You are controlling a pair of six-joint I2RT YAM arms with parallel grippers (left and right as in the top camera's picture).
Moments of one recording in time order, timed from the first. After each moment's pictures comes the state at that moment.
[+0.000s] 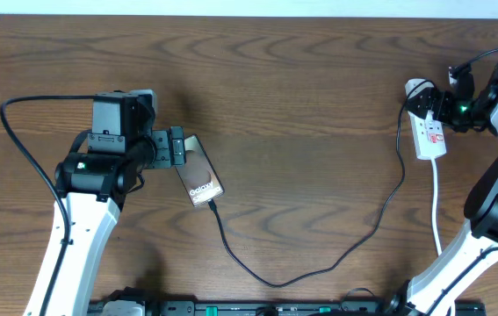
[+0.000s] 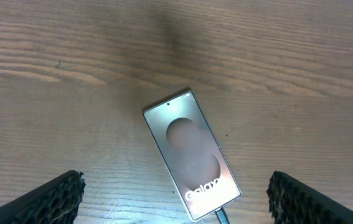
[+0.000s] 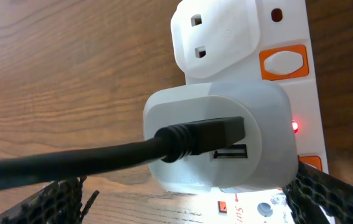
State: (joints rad) left arm -0.11 1.22 1.08 -0.81 0.07 -0.17; right arm -0.44 2.14 1.58 -0.72 -0.59 -0.16
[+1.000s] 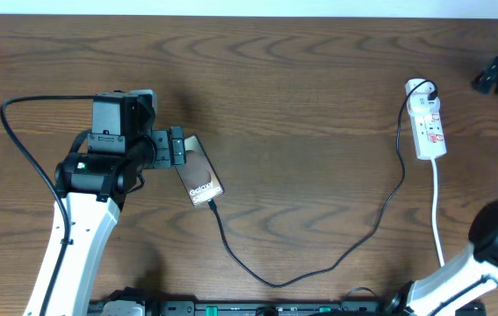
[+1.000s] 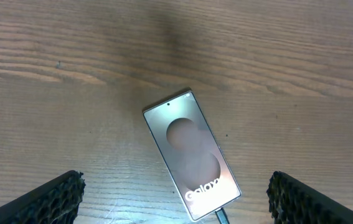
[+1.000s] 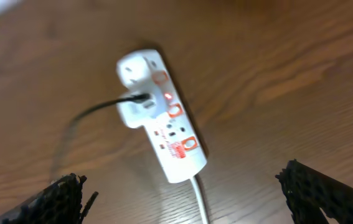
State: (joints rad) left arm -0.11 1.22 1.08 -0.81 0.07 -0.17; right arm -0.50 1.92 2.04 -1.24 -0.22 -0.04
